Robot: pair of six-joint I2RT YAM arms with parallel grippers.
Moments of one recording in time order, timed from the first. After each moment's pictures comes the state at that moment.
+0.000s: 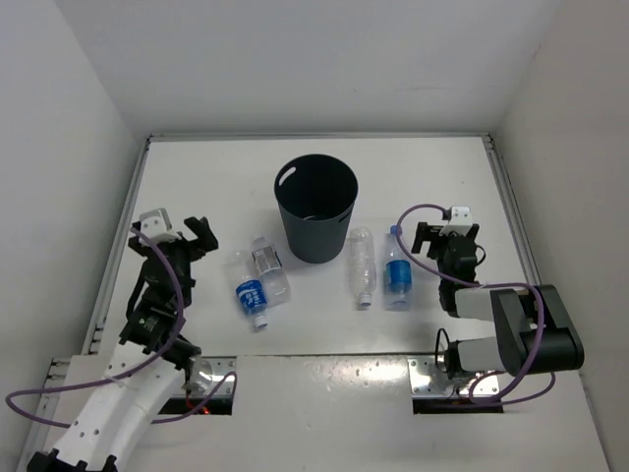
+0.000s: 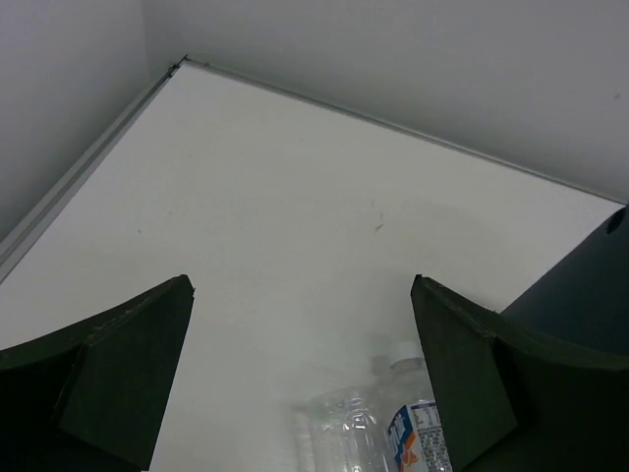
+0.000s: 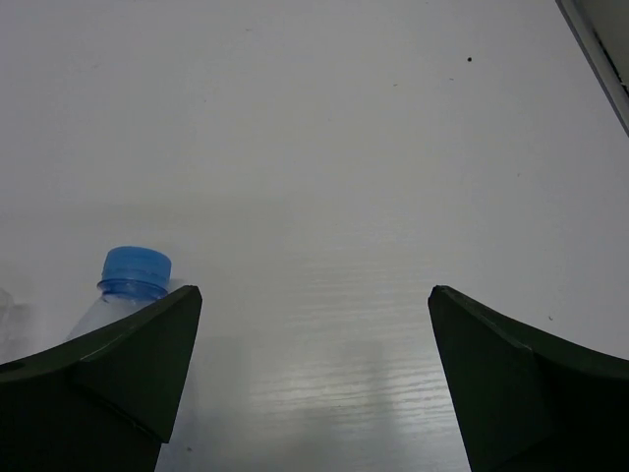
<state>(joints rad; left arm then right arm) -0.32 0.45 0.43 0.00 -0.53 -0.25 0.06 1.36 0.17 0.95 0.15 0.02</state>
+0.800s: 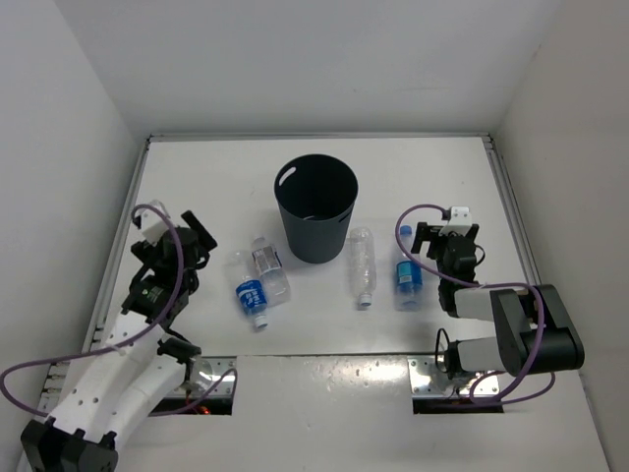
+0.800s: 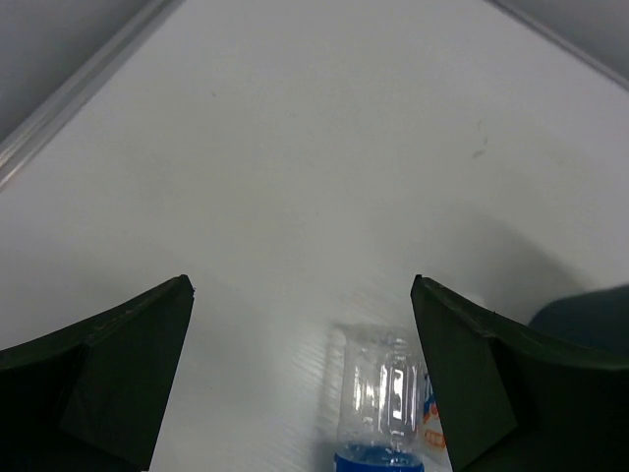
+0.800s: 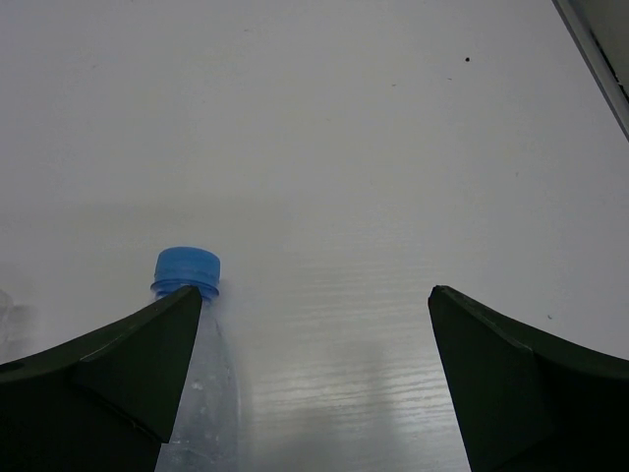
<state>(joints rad) -0.32 0.67 0.62 -0.44 -0.73 -0.61 0.07 1.36 0.17 0.95 0.16 0.02</state>
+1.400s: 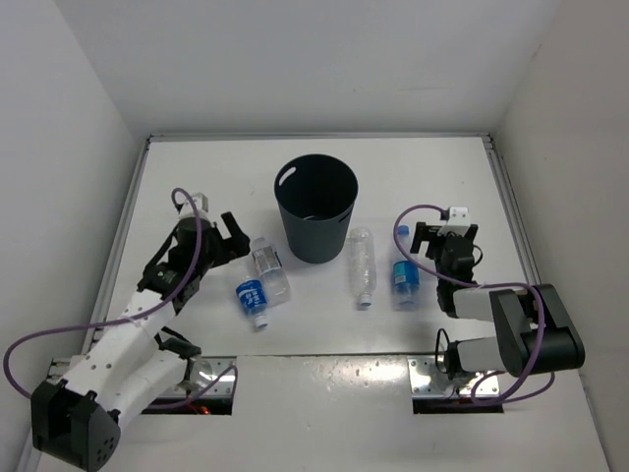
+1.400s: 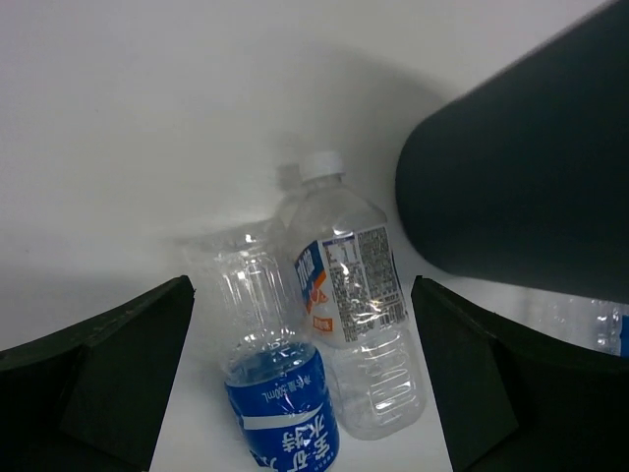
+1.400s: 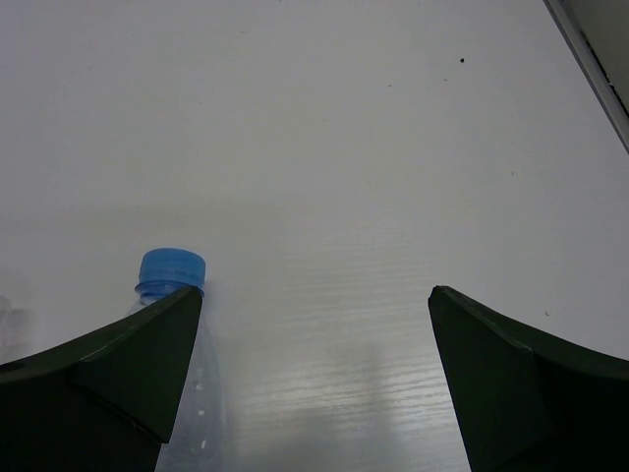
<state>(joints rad) -0.31 0.83 0.62 -0.33 -0.18 -0.57 0.10 1.36 0.17 0.95 0.20 0.02</state>
